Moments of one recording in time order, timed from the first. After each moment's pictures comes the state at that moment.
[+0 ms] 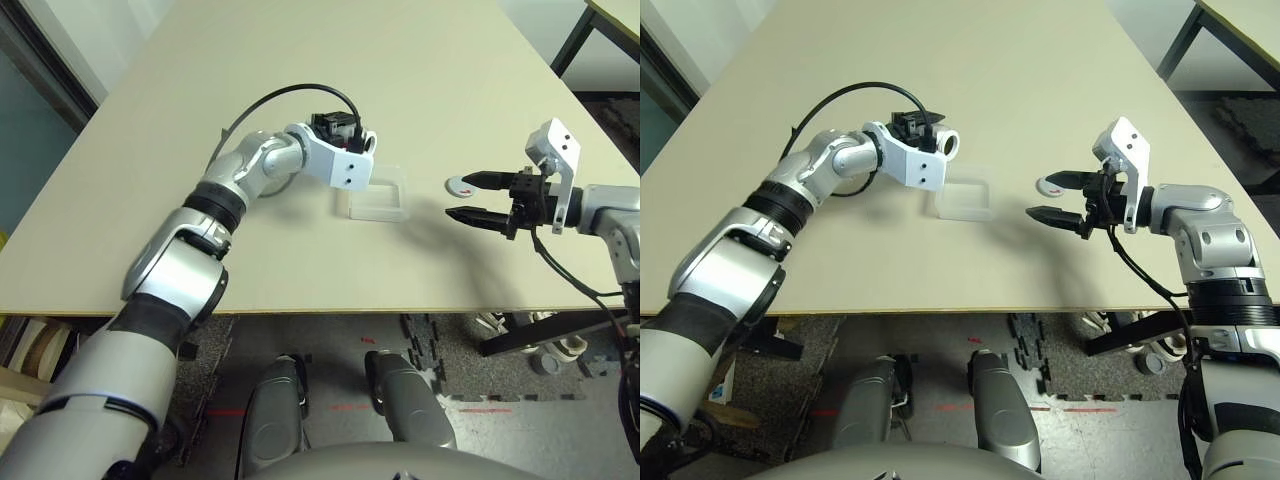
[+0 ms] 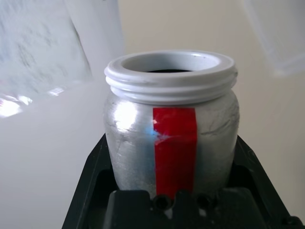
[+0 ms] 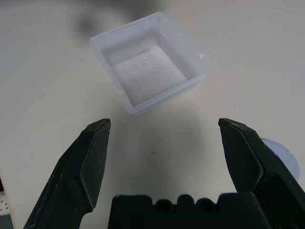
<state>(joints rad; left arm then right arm) -1.33 0.35 -0.77 1.13 0.95 -0.55 -0.03 -0.52 -0.75 -0.05 0.24 0.33 0.42 1.17</state>
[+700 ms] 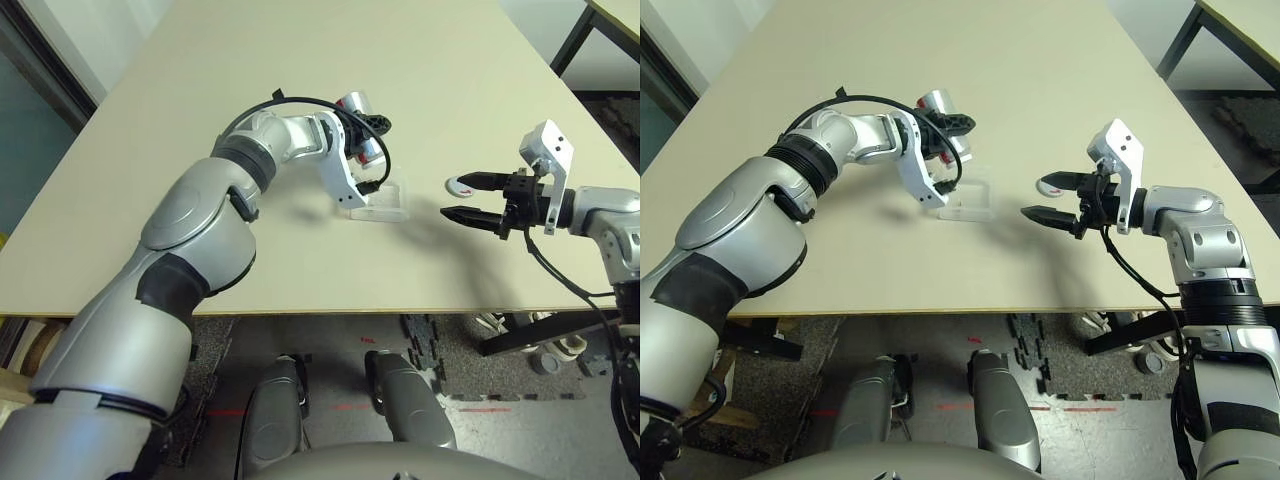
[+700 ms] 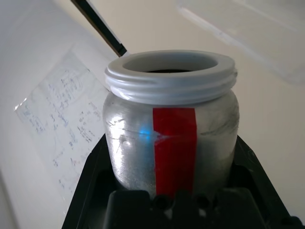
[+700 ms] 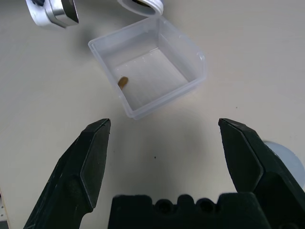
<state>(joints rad) -1.48 0.24 -1.04 1.28 1.23 -0.60 0.24 -0.52 -0.73 -0.05 0.24 0.33 0.42 1.16</state>
